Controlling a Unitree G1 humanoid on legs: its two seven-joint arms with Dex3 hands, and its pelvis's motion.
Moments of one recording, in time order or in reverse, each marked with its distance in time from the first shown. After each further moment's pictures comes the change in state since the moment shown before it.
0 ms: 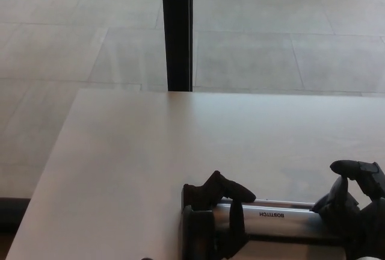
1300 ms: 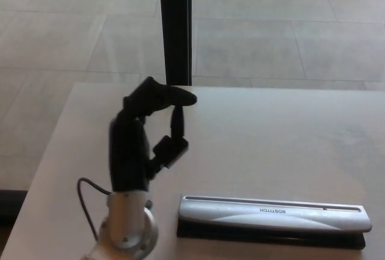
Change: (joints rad) left_arm -0.051 0.305 0.284 -0.651 -0.307 0.302 -0.287; right_arm -0.038 -0.453 -0.290 -0.378 0.175 0.320 0.004
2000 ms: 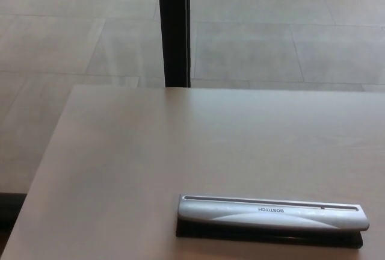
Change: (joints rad) left_arm 0.378 0.291 0.667 0.102 -0.249 0.170 -0.114; right_arm 0.194 -0.380 -0.596 0.597 0.113 0.078 0.003
